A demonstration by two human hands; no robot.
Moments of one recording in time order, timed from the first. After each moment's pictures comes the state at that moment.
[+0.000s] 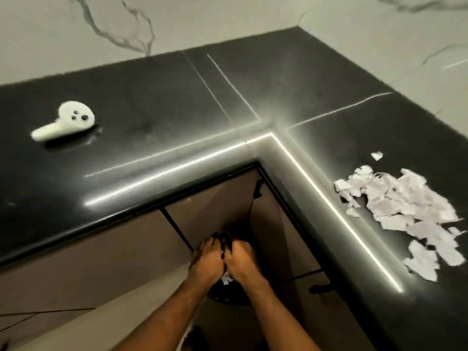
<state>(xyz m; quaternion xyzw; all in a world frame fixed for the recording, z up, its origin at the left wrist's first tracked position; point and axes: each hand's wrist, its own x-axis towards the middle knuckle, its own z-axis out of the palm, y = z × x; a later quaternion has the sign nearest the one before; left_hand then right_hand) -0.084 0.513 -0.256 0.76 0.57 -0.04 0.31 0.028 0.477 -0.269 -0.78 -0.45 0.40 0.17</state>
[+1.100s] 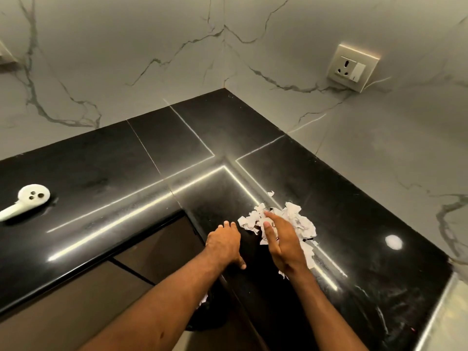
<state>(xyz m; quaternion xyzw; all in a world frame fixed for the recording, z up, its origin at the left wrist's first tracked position) 0.151 0.492 -0.020 0.87 0.40 -0.25 0.14 0.289 0.372 -0.054 -0.77 -0.46 0.16 0.42</state>
